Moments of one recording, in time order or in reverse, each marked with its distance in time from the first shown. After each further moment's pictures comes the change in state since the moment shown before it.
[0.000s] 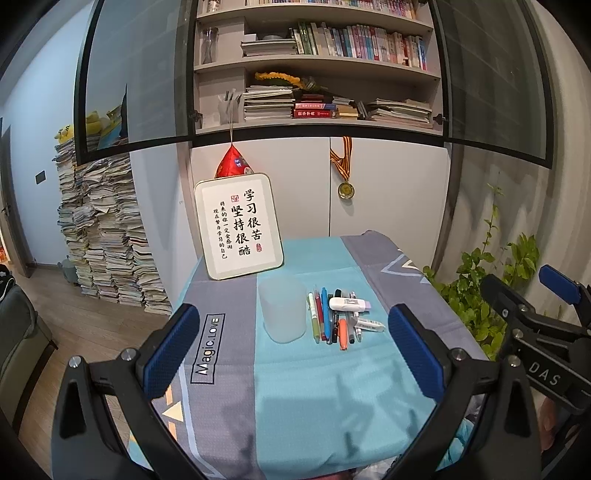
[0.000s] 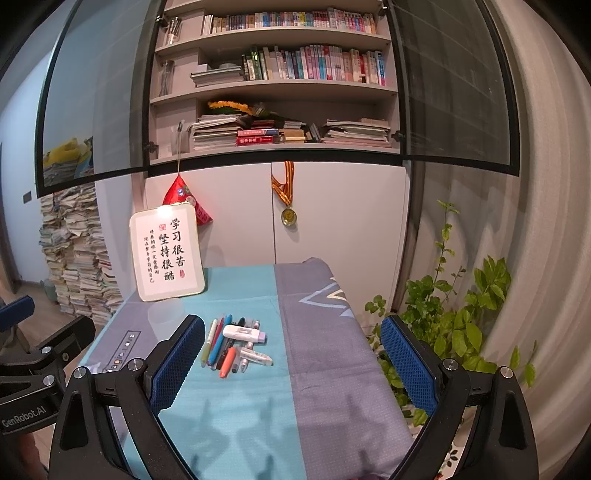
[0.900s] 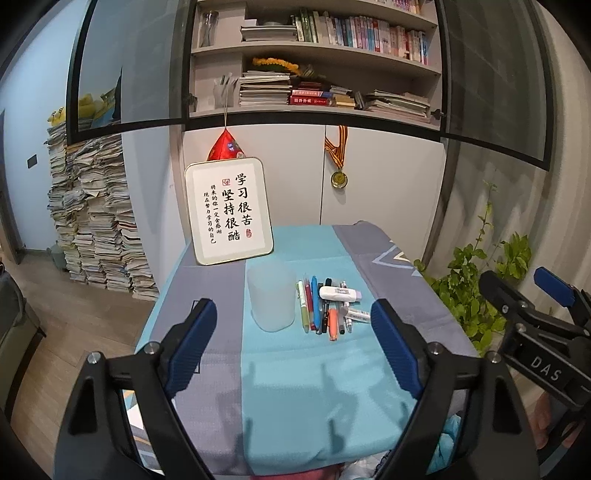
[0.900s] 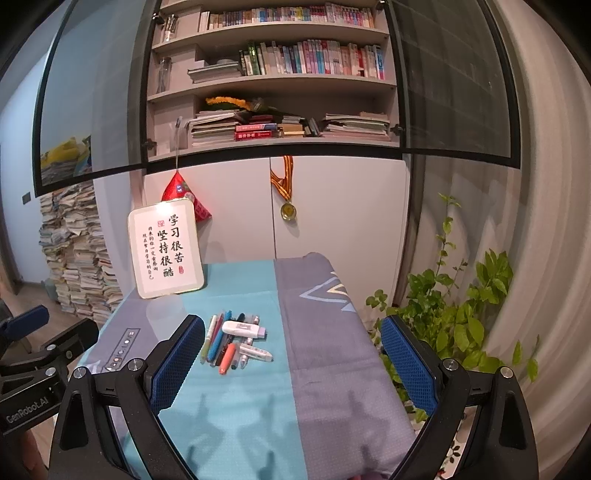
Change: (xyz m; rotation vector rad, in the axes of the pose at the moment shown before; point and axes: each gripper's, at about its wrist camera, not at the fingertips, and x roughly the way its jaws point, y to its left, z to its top) left arm 0.012 0.000 -0.008 -0.032 0.044 -0.045; right arm 0.006 -0.003 0.000 0.006 0.006 -0.001
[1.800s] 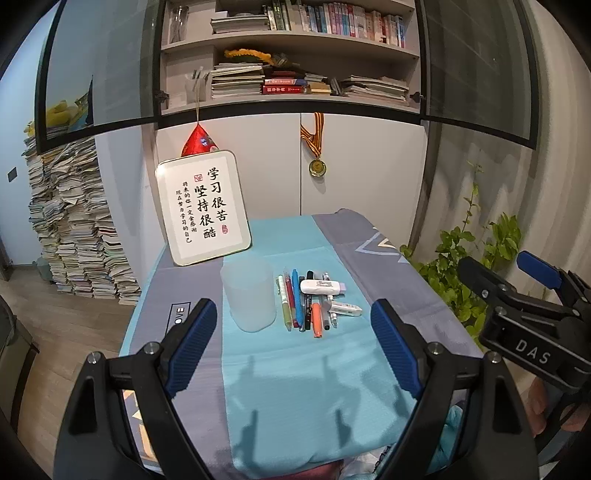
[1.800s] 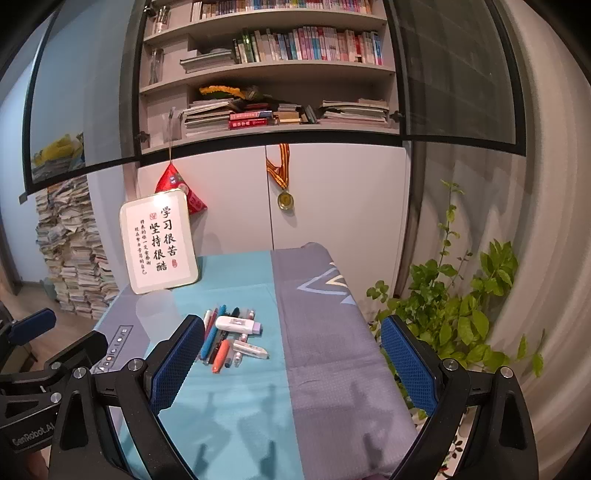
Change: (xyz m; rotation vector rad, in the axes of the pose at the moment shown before) left arm 0.020 -0.014 0.002 0.063 0.041 -0.068; right arm 0.024 -0.005 -0.012 0.016 0.042 0.002
